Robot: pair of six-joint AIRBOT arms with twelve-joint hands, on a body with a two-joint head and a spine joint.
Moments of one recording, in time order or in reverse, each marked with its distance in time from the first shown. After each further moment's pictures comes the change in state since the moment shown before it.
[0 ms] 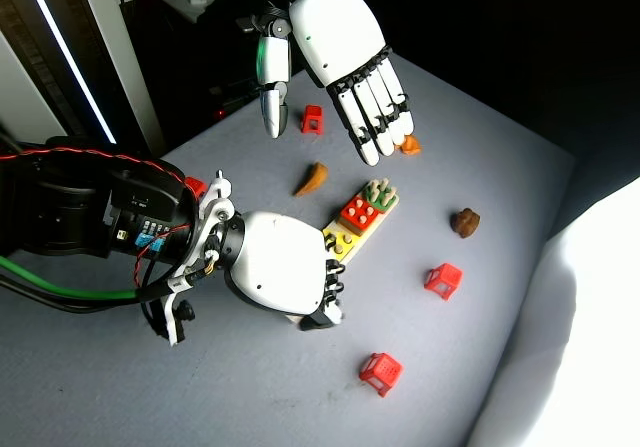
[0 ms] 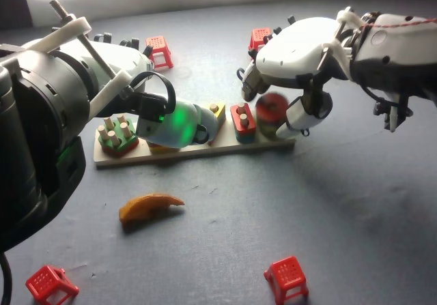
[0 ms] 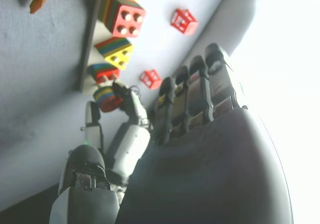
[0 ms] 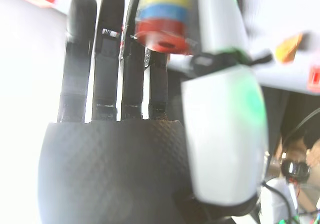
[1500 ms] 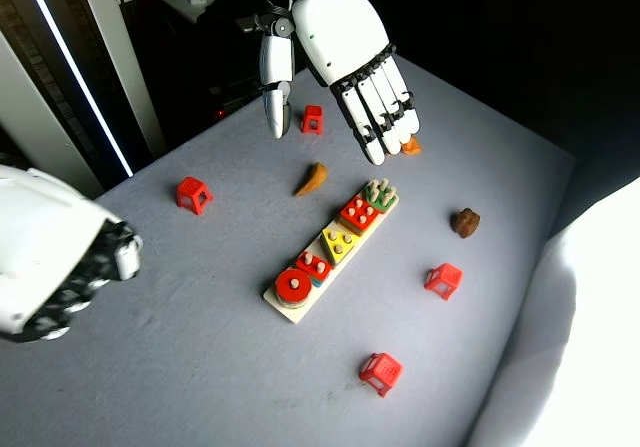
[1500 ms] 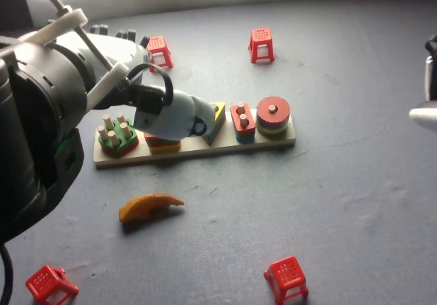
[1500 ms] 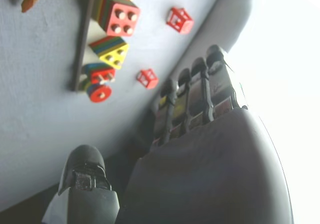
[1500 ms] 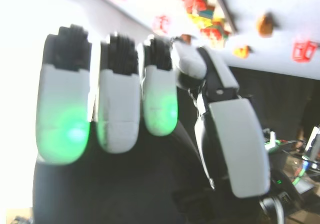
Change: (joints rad) left arm -0.012 0.000 0.008 0.014 0.005 0.002; right arm 0.014 0.780 -0.654 0.068 0.079 -0.007
